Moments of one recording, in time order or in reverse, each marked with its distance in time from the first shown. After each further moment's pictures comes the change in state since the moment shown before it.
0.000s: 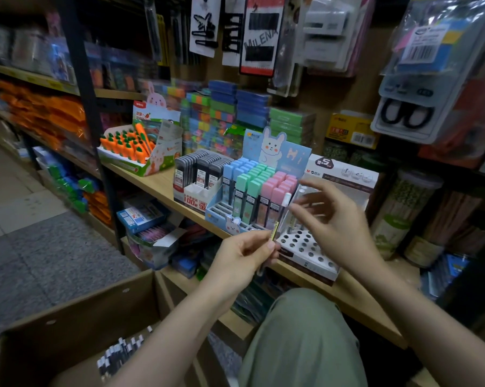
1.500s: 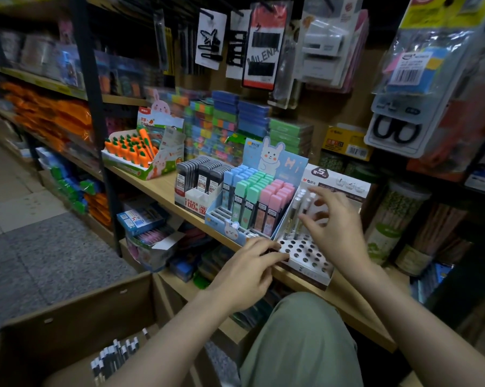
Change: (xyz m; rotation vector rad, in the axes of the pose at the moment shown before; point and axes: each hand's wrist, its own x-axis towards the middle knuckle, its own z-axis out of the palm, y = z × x) left_hand 0.013 -0.026 -0.008 1.209 -0.186 0.653; right_hand 0.009 0.013 -0.005 -0.344 0.103 -0.024
